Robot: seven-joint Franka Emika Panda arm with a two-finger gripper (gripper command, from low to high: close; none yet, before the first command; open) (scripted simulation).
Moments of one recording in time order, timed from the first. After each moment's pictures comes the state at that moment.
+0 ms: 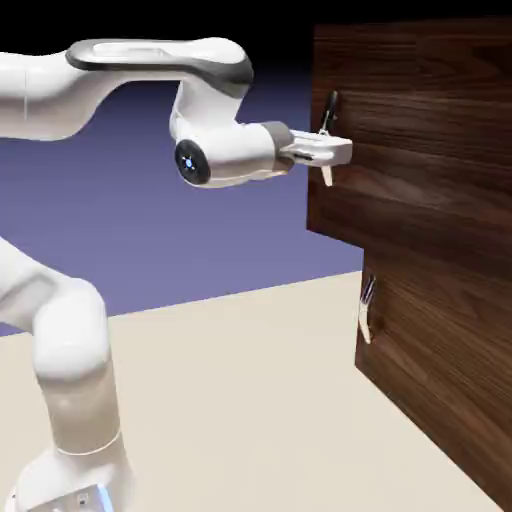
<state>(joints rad) -0.01 -0.80 0.12 -2.53 2.12 2.81 1.86</state>
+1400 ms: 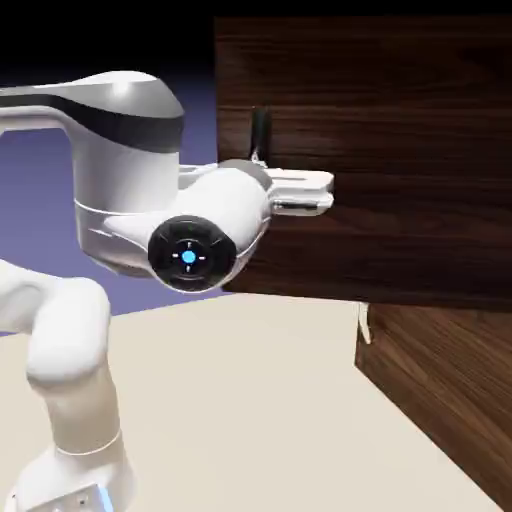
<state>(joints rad) -0.13 -0.91 -0.82 -2.42 0.94 1.46 2.26</state>
